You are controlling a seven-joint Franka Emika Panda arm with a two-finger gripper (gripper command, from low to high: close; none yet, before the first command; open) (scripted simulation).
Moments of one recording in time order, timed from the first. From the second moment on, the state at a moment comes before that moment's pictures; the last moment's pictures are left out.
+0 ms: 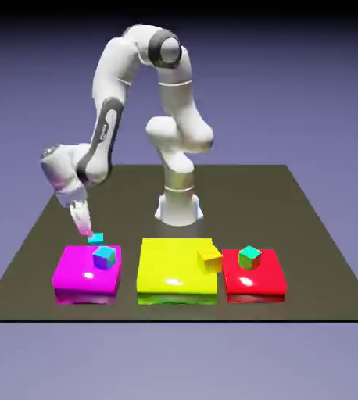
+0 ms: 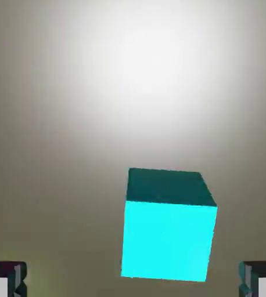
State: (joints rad) arm -0.57 0.19 -0.38 -2.59 0.32 2.42 0.91
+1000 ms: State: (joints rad) arm -0.95 0.48 -0.09 -2.03 0.82 1.64 1.12
